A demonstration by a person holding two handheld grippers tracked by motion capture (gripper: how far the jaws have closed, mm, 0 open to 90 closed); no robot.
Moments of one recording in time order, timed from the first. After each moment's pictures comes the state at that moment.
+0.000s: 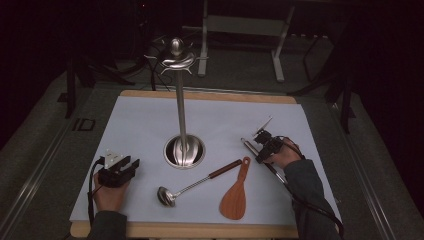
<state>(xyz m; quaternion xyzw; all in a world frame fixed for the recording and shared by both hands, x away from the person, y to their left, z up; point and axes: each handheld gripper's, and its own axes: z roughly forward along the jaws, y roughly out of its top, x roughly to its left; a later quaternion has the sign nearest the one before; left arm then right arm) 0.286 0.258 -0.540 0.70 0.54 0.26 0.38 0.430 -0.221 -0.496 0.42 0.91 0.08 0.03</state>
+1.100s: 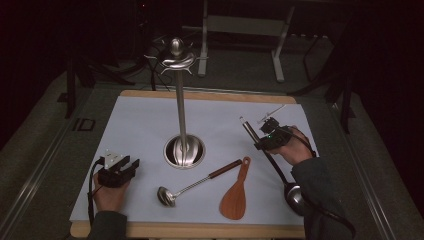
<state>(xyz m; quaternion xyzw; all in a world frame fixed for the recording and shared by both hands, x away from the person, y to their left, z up) 0.286 0.257 -0.540 0.70 0.54 0.27 0.38 0.403 -0.219 -0.417 0.37 0.90 0.20 0.09</state>
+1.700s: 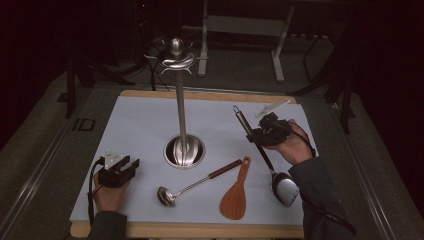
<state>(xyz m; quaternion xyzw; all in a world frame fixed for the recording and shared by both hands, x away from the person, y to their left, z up) 0.285 0.257 -0.540 0.70 0.54 0.27 0.38 0.382 -0.201 -0.376 0.31 0.90 0.29 0.13</state>
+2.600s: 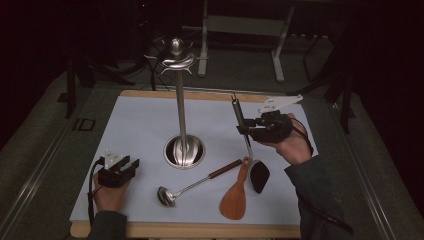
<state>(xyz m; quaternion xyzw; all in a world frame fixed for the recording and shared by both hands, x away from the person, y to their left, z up) 0.285 0.257 -0.540 0.70 0.54 0.27 0.38 0.357 -0.190 -0.334 0.23 0.86 0.43 0.13</state>
